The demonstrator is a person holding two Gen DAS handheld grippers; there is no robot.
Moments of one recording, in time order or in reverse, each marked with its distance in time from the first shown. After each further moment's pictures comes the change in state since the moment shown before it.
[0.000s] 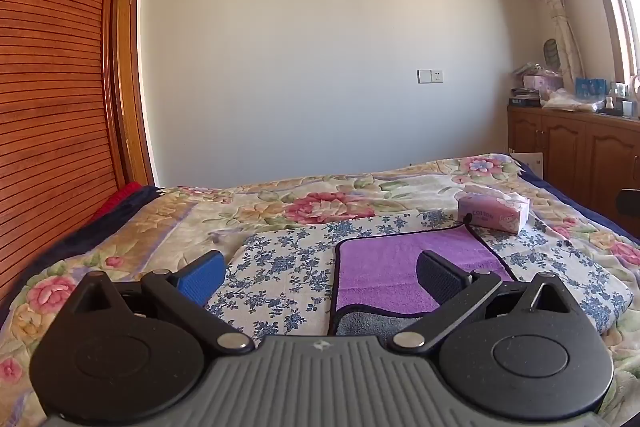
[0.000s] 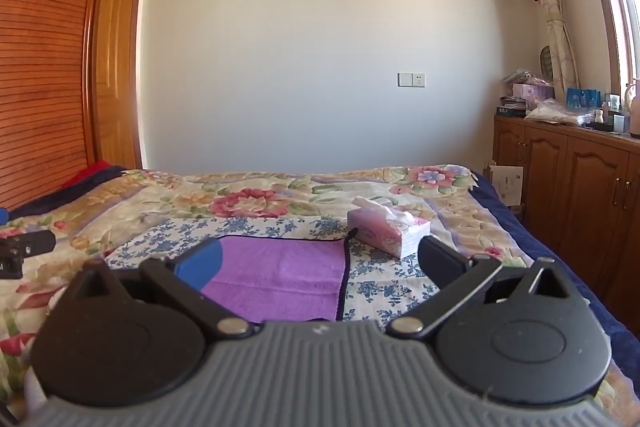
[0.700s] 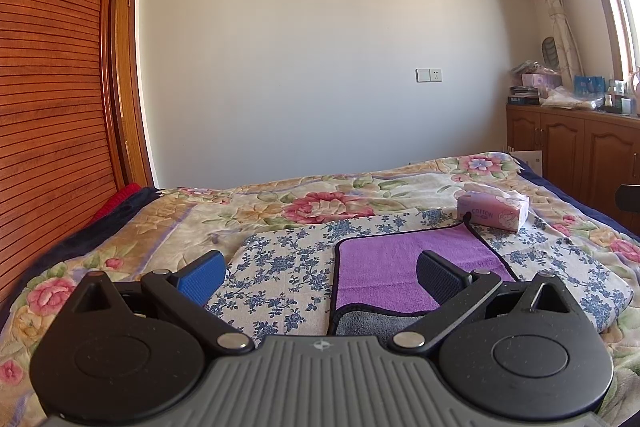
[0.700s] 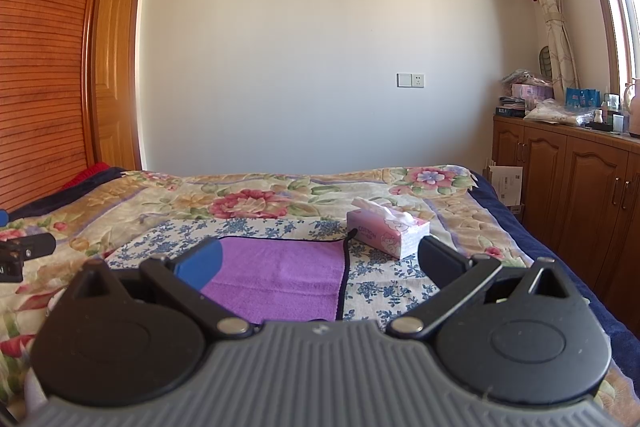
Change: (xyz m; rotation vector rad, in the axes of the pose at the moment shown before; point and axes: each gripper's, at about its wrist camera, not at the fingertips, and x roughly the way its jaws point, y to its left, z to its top) left arm 0.001 -0.001 -0.001 0.003 0.001 0.003; right arm 0.000 0.000 0.000 0.003 -0.003 -0.001
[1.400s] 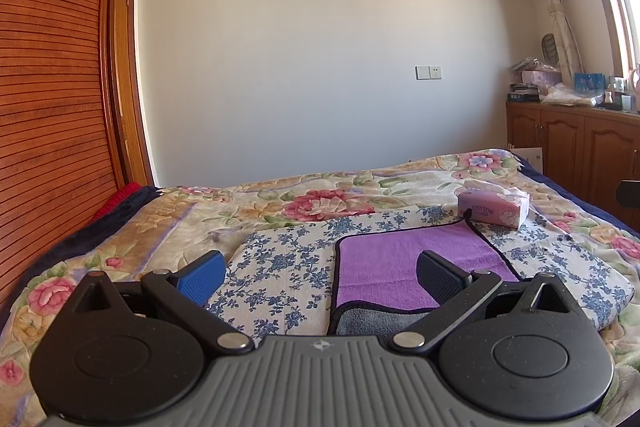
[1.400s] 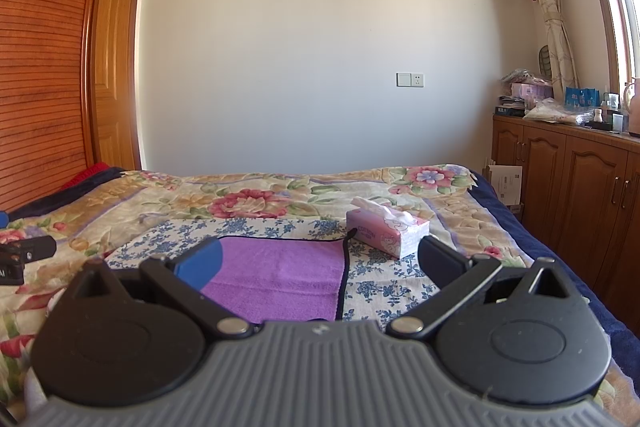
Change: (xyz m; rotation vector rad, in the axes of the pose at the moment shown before) left arm -0.002 -0.005 -0.002 0.005 0.003 0.002; right arm 0.000 0.000 0.000 0.001 0.000 0.000
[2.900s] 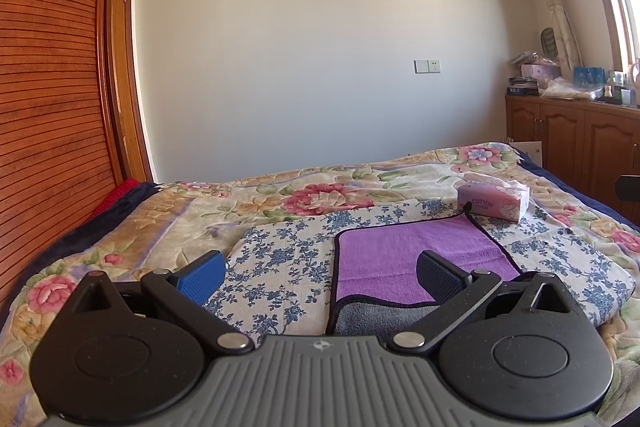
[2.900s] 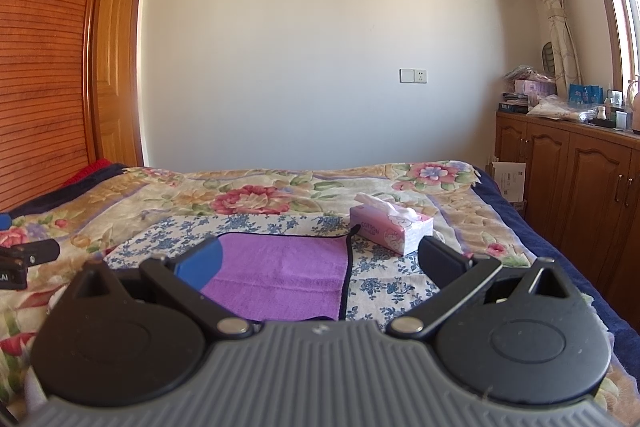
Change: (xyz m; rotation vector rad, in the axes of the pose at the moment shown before) left arm 0.003 0.000 -0.003 0.015 0.023 -0.005; right arm 0.006 -0.001 -0.003 -0.005 0.020 0.008
